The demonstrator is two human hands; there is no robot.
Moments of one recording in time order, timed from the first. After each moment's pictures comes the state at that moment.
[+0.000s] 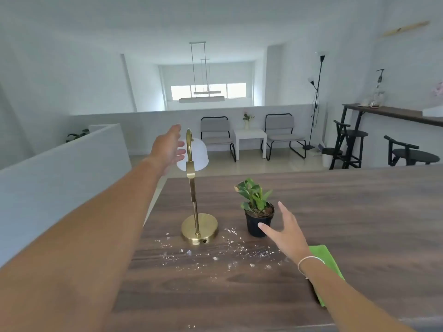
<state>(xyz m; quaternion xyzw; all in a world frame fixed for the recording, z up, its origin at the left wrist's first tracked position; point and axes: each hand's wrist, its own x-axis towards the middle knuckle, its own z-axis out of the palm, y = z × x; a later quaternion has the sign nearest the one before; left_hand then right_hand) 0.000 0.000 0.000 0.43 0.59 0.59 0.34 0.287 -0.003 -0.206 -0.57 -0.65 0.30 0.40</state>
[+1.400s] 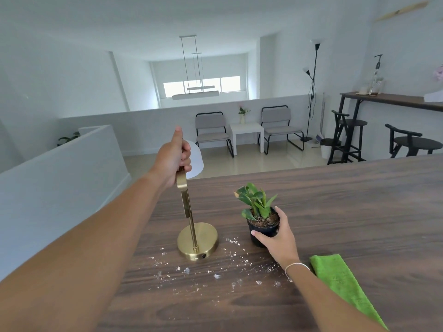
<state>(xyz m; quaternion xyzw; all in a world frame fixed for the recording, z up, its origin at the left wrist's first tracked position) 0.016 0.041 -0.021 0.44 0.53 0.61 0.40 0.255 0.050 -0.249 -0.53 -0.58 0.38 0.50</state>
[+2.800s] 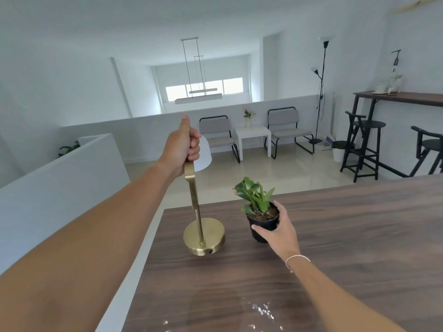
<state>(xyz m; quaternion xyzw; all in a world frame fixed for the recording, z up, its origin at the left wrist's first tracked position) -0.038 0.196 0.015 0.49 0.48 0.62 0.39 0.182 0.204 -0.219 -0.52 -0.59 0.38 0.50</state>
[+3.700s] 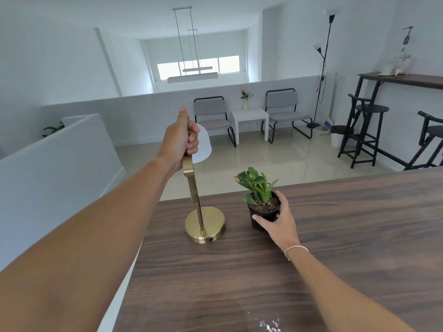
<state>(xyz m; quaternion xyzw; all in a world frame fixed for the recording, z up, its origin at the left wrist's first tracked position) -0.065 0.273 -0.027 0.50 0.47 0.61 0.40 0.163 0.271 -0.253 -0.53 -0.57 0.39 0.49</state>
